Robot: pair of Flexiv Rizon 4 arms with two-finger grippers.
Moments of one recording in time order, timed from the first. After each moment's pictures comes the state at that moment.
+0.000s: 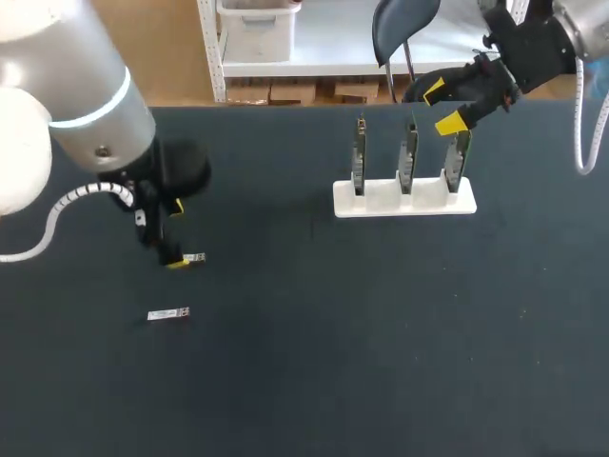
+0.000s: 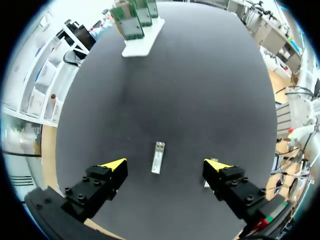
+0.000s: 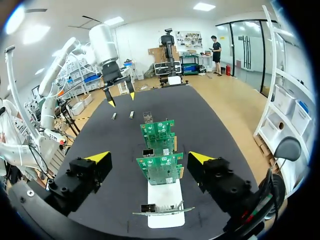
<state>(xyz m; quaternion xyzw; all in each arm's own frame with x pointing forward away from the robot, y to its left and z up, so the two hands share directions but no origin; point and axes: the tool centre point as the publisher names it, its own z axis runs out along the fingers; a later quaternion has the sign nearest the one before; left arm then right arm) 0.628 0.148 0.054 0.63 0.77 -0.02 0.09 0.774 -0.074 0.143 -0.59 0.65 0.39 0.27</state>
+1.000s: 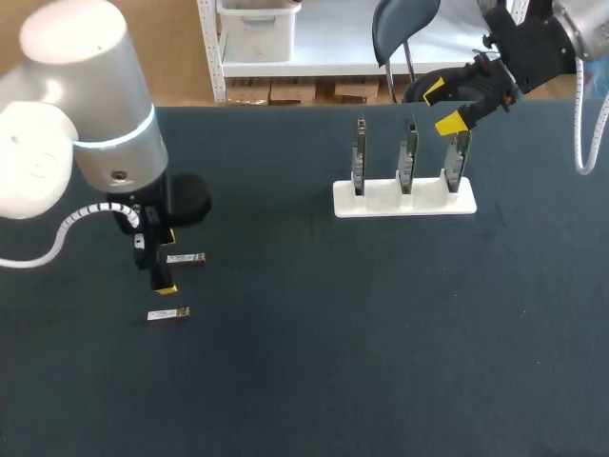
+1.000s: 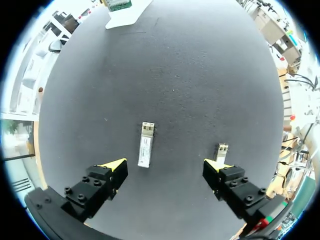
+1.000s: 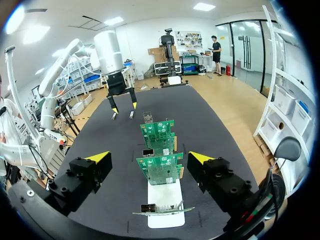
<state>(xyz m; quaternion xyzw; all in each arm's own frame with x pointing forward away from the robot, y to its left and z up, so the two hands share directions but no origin) 0.620 0.172 0.004 0.64 0.77 -0.01 0.01 0.774 -0.074 0.143 -0.59 0.65 0.39 0.27</state>
